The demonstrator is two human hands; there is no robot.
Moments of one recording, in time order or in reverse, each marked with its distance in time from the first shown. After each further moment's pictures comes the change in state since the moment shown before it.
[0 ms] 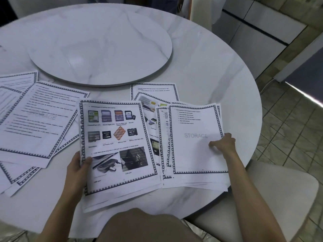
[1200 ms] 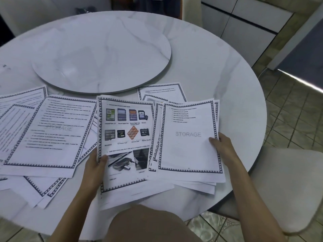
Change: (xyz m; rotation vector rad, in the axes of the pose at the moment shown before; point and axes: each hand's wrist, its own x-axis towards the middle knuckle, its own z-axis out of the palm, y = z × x) left_hand 0.035 0.008 -0.033 0.150 -0.180 0.092; right_hand -0.069 0.009 0.045 0.590 -0.159 -0.290
